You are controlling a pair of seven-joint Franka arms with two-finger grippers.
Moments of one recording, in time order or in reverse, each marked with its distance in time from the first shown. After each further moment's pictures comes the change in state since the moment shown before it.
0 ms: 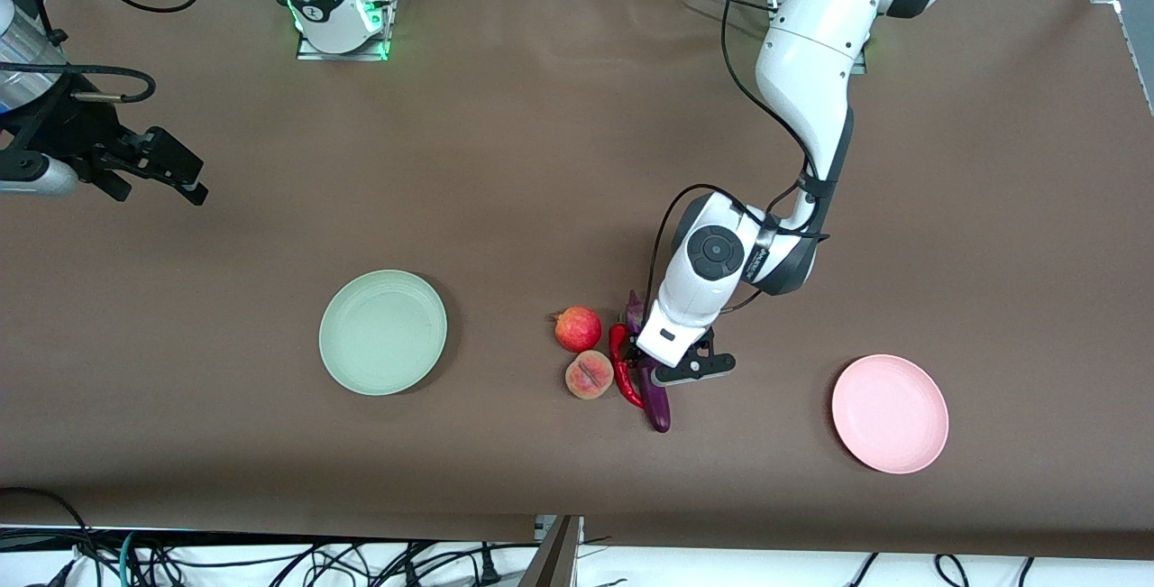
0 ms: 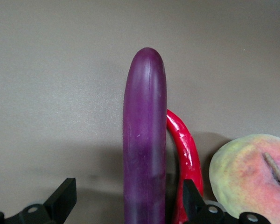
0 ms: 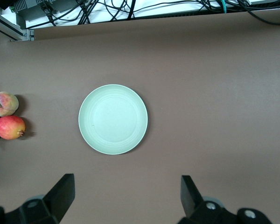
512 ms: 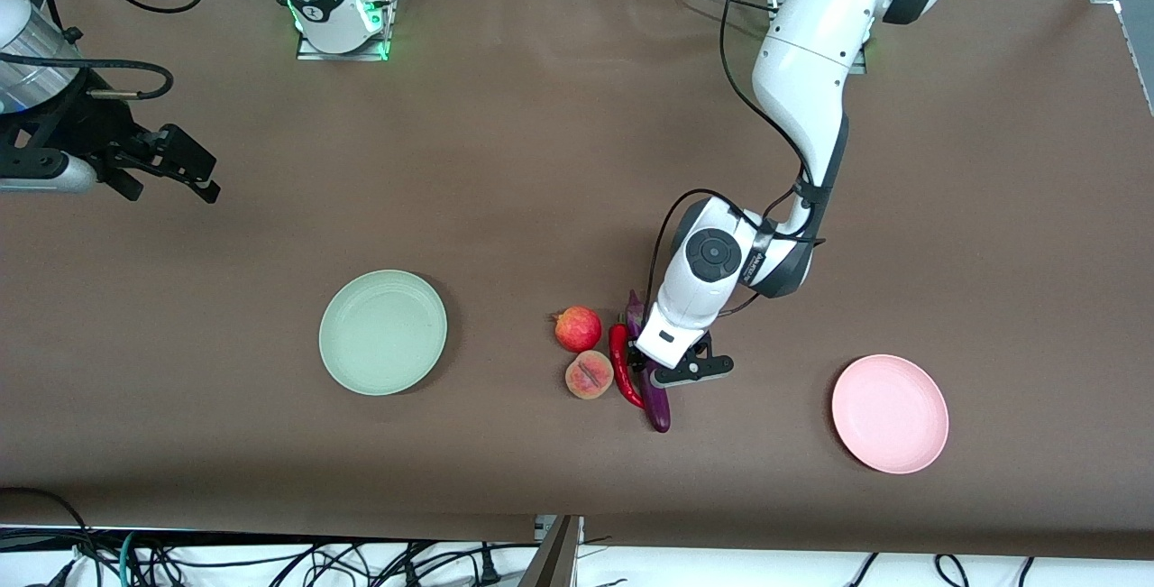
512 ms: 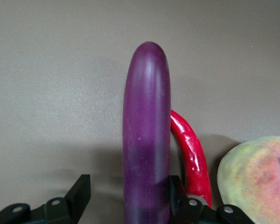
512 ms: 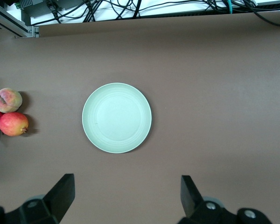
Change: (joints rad) left arm 0.000 0.027 0.000 0.003 0.002 0.032 0.000; right arm 0.012 0.000 0.000 0.000 -0.001 -0.001 0.000
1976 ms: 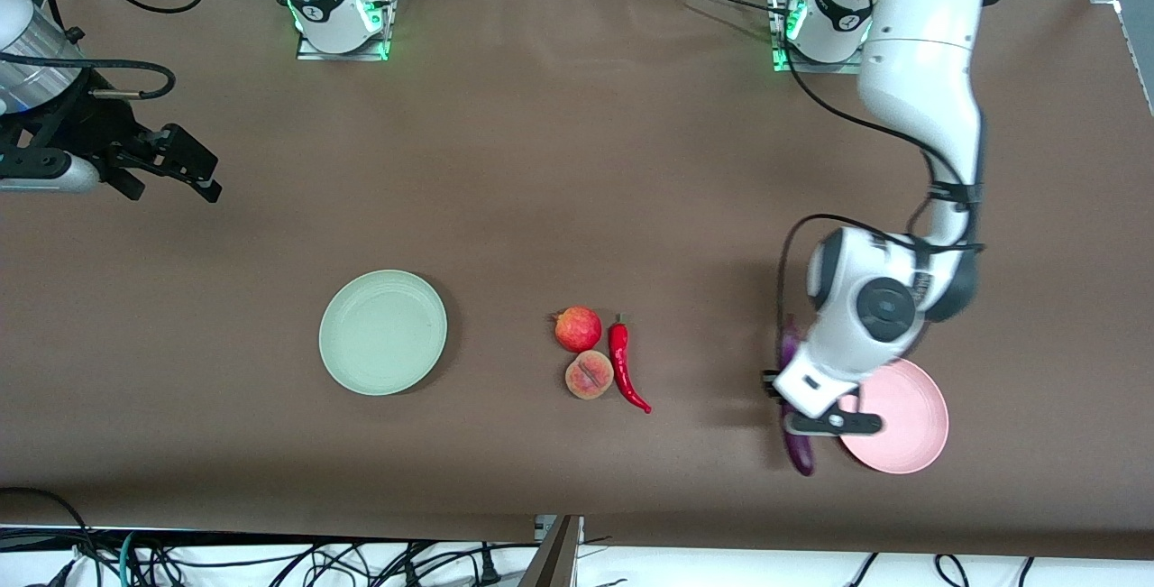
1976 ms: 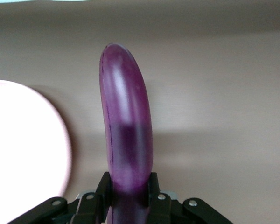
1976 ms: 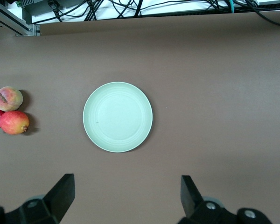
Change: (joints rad) left arm 0.258 -0.101 0.087 0.042 0.002 -0.259 0.565; right arm 0.004 0.000 0.007 0.000 0.000 -0.003 0.000
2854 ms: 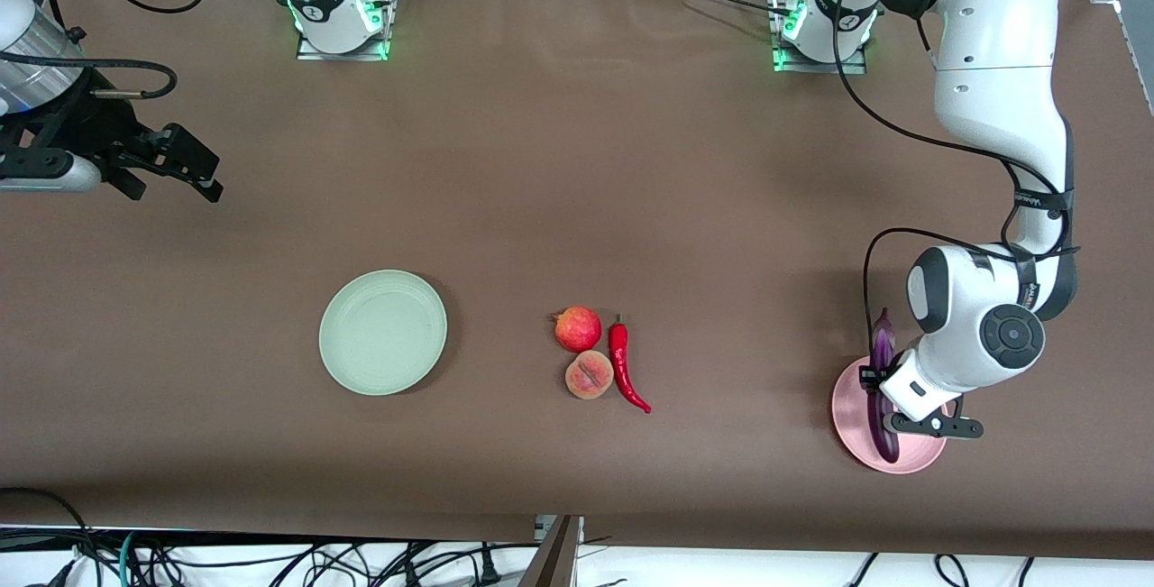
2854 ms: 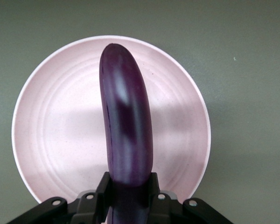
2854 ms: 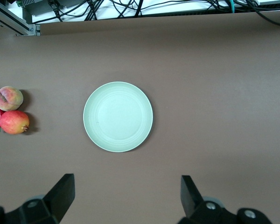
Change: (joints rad) left arm 0.157 0.000 -0.006 -0.076 0.000 -0.017 0.200; right arm 0.001 0.000 0.000 0.000 0.000 0.000 0.000
